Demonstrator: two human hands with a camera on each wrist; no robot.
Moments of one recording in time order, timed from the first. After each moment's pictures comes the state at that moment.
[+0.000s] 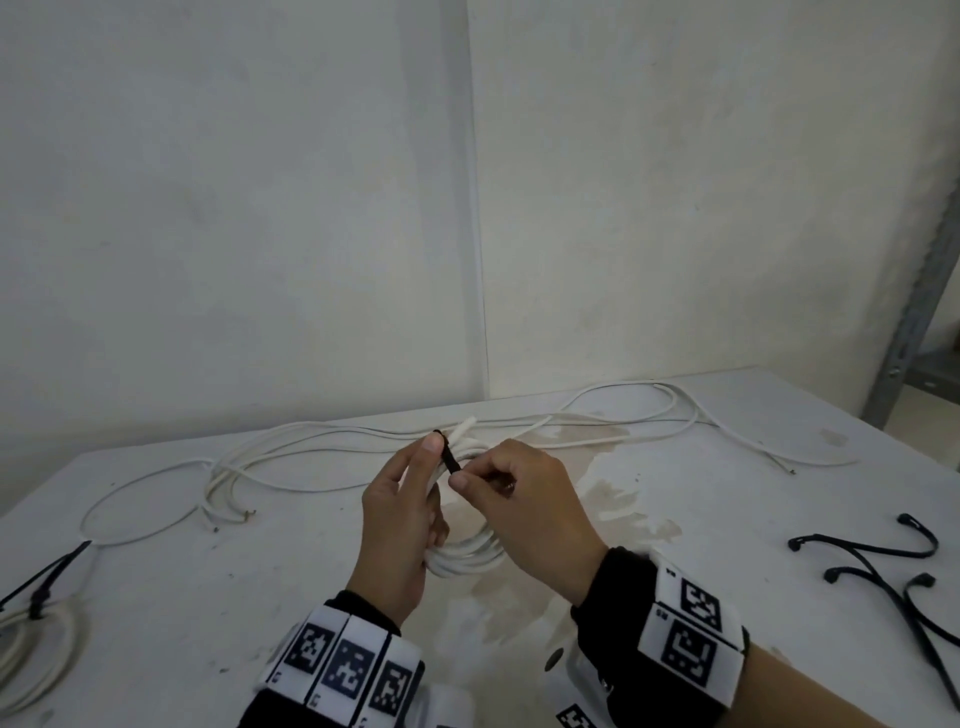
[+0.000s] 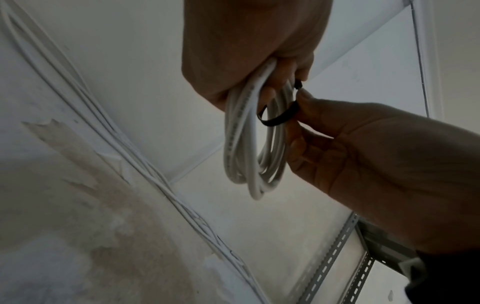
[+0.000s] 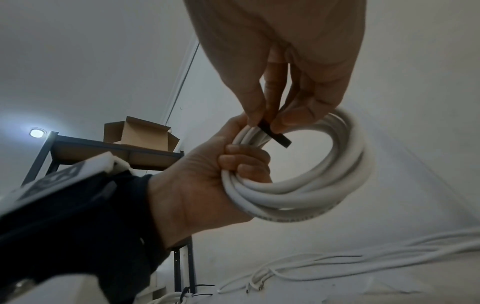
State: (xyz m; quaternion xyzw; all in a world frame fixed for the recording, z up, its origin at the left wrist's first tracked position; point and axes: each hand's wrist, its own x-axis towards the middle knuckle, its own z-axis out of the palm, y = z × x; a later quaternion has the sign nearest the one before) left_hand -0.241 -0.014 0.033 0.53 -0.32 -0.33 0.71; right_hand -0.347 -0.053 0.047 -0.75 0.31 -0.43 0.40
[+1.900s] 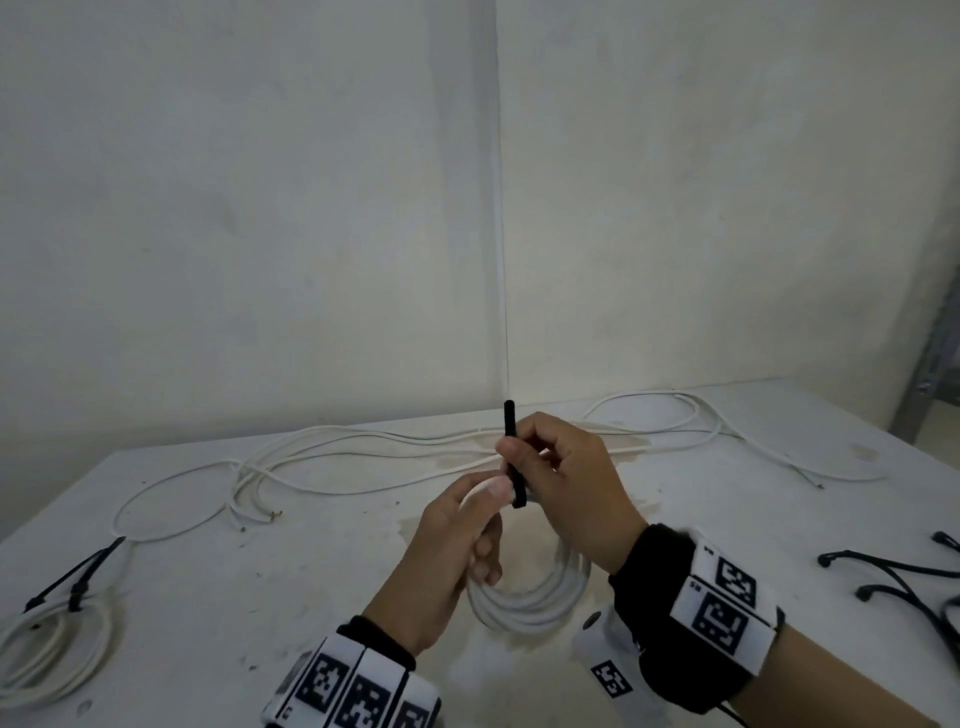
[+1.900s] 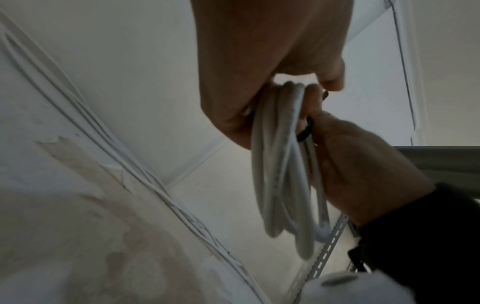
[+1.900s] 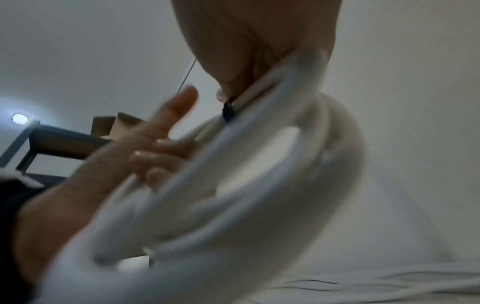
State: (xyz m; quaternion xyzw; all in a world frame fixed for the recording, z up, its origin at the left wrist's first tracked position) left_hand -0.245 0.010 0.038 0.48 -0.45 -0.46 0.59; right_hand -0.351 -0.069 0.059 -0.75 0.20 -0.49 0.40
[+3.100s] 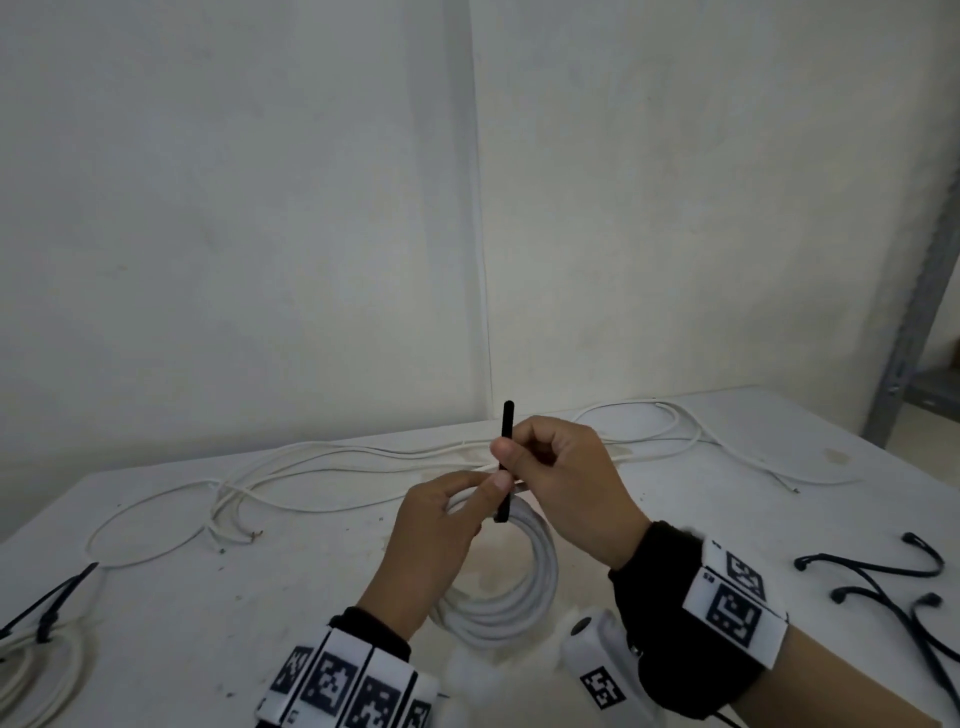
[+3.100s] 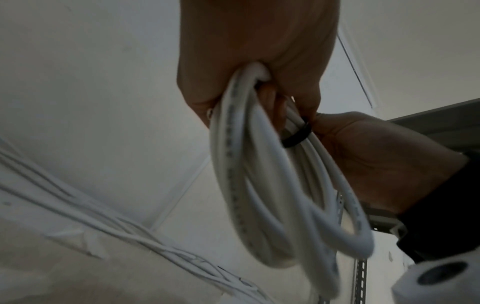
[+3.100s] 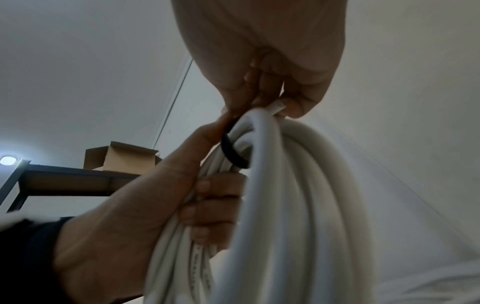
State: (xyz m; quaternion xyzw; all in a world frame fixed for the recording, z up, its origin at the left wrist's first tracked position) left_hand -0.254 -0.004 0.057 0.55 -0.52 -0.26 0.59; right_hand -0.362 -0.074 0.071 -0.72 0.25 -0.48 0.44
